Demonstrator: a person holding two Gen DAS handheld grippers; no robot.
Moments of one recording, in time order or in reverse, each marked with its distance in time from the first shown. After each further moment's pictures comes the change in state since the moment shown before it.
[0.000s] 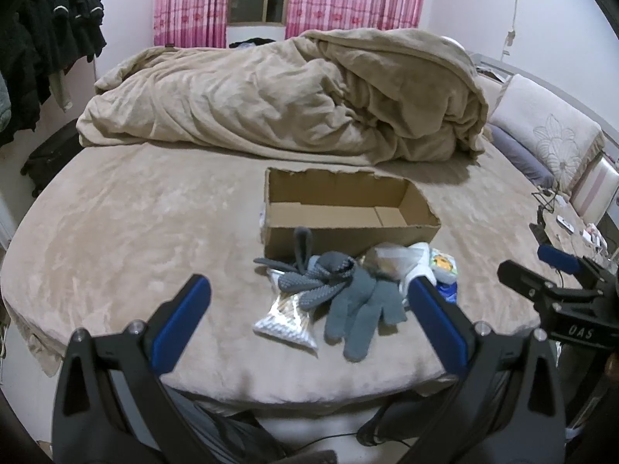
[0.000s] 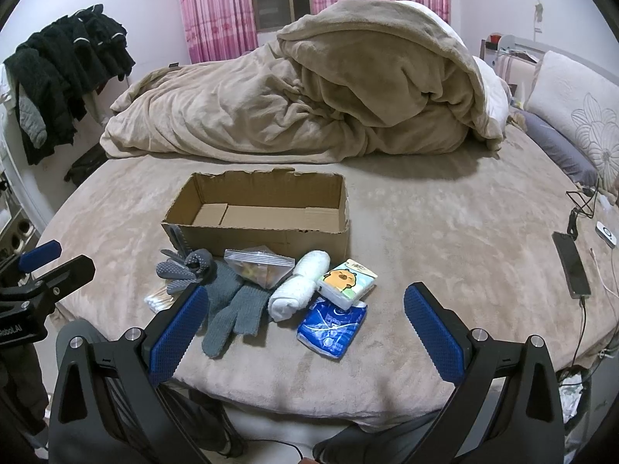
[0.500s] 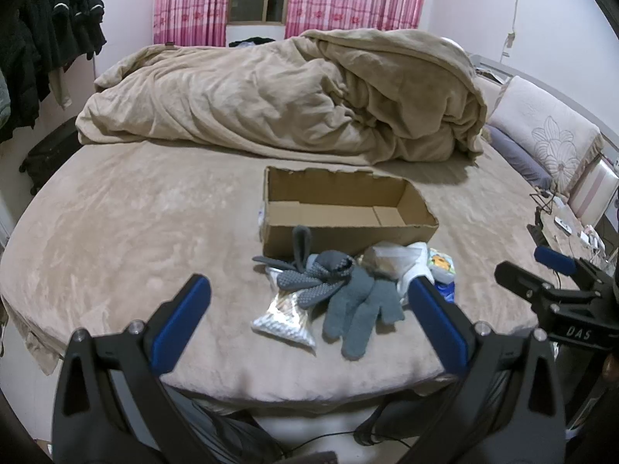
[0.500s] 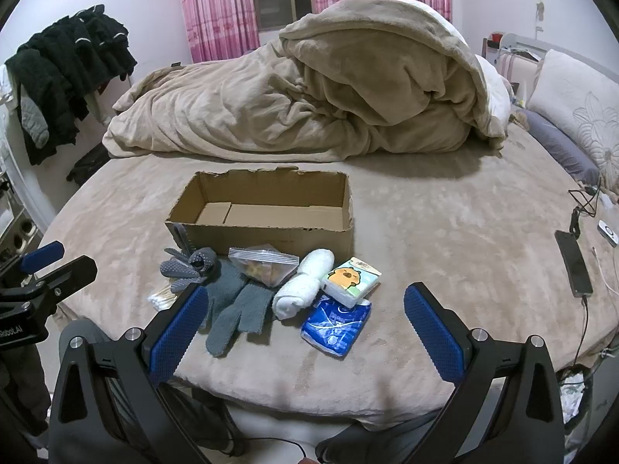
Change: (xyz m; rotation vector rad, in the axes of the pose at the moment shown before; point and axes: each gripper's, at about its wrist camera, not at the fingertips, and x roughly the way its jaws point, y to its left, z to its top) left arm 0.000 0.001 0.000 -0.002 0.002 -0.003; right arm 0.001 0.003 -0.002 -0.004 0.004 0.009
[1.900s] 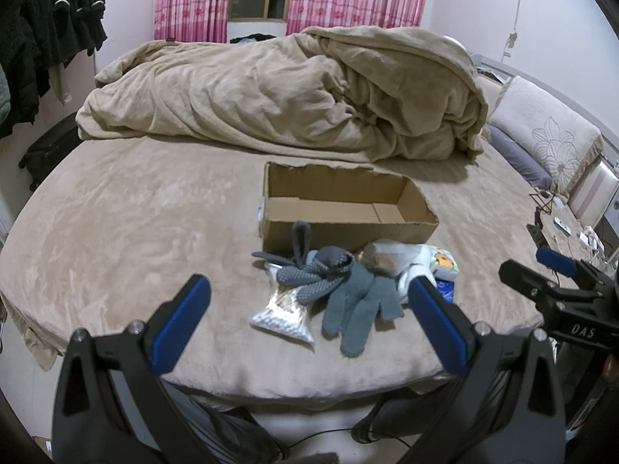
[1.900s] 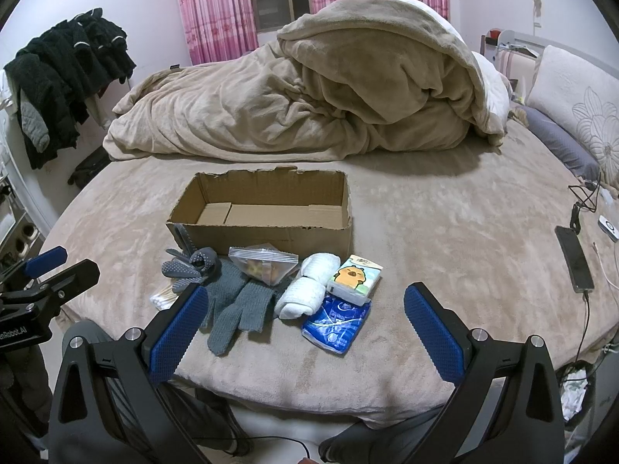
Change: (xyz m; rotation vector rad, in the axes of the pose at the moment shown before) left arm -0.001 -0.001 -0.002 -0.012 0.012 -0.008; right arm -0.001 -0.001 -0.001 0.008 0.000 0.003
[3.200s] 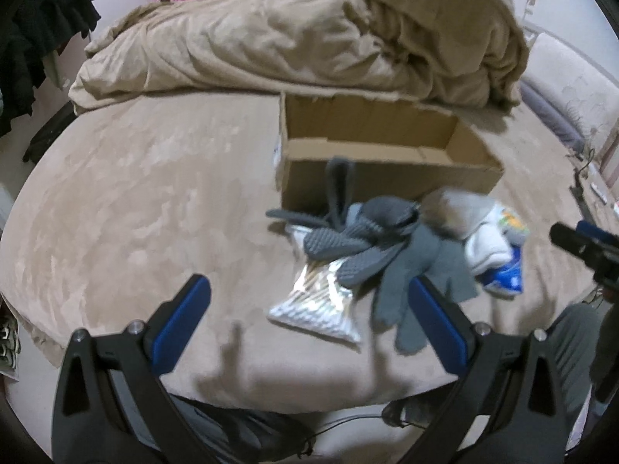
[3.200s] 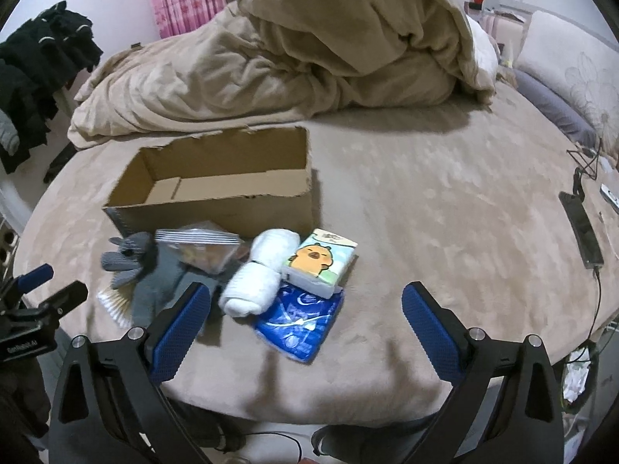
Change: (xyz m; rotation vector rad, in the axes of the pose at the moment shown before) left arm 0.106 0.020 -0.024 0.041 0.171 0.090; right arm 0.072 -0.039 -0.012 0.081 0.124 -0.057
